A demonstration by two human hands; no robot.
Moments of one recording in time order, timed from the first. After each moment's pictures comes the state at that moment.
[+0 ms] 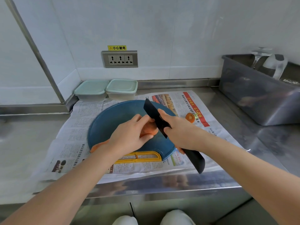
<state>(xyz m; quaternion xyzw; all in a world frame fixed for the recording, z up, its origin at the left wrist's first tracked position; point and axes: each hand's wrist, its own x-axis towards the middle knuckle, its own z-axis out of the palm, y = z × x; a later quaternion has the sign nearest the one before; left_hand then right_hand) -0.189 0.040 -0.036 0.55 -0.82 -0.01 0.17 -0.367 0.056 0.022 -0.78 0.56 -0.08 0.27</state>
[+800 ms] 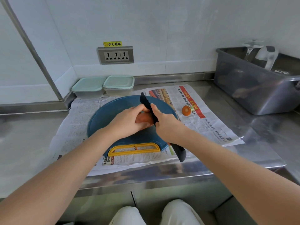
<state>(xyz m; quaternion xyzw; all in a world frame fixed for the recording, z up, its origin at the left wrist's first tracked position) -0.181 0.023 -0.026 0.53 -0.81 -0.17 0.20 -0.345 0.051 -0.004 -0.78 0.58 -0.11 0.23</state>
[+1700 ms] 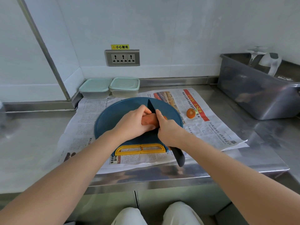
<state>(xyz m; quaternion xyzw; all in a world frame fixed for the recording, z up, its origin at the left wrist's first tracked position) -0.176 0.025 -0.035 0.54 -0.80 -0.15 0.23 -0.328 0.054 -0.016 -0.75 0.61 -0.07 0.24</state>
